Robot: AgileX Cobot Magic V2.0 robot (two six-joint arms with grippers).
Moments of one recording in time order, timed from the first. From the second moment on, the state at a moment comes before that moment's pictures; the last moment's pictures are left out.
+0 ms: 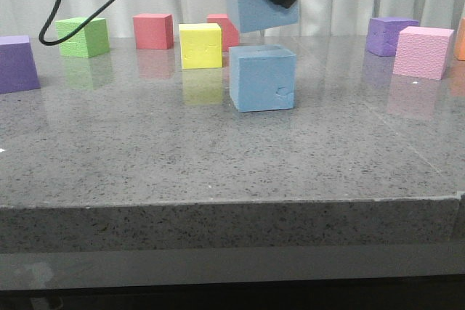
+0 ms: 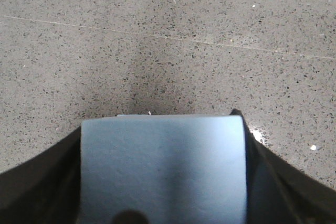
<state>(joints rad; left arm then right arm) -0.58 2.04 -2.15 -0.40 1.25 0.88 0.38 0.60 -0.79 0.03 0.71 -0.11</state>
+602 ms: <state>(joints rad) -0.59 2.10 -2.15 -0.39 1.25 0.89 0.38 0.60 -0.79 0.03 0.71 -0.11</state>
